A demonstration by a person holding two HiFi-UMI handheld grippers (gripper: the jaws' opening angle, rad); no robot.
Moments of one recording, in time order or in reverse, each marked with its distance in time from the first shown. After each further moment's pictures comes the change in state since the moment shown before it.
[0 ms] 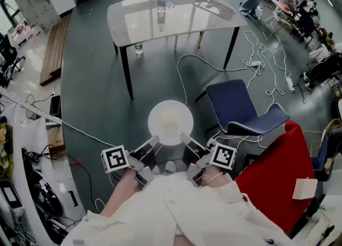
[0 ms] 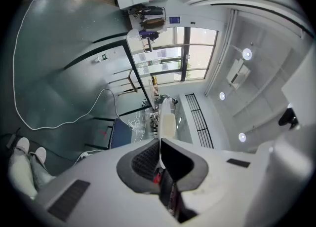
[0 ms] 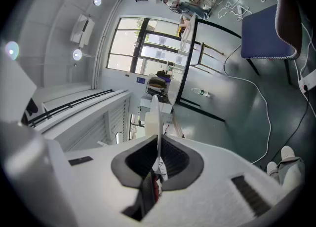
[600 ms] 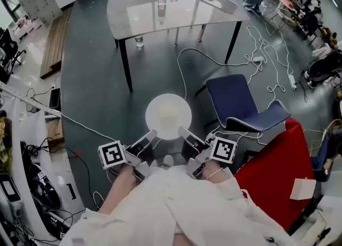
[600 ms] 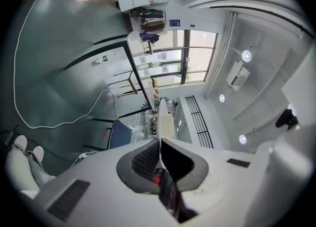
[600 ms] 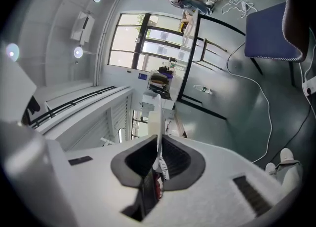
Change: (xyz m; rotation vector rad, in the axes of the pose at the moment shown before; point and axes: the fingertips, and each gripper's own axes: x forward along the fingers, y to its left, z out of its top) left arm 0.008 0.002 -0.005 0.012 -0.032 0.016; right arm -0.006 -0.003 0.010 -0.030 0.049 0.025
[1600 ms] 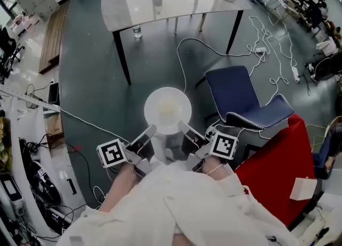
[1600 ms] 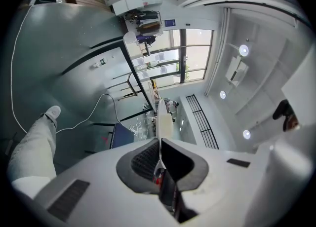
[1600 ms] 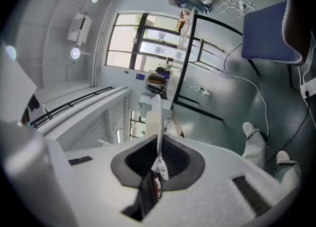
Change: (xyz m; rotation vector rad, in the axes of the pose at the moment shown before) left arm 0.031 0.017 -0.001 0.049 -0.018 0.039; right arm -0.001 -0.031 0.024 0.009 0.011 -0.022
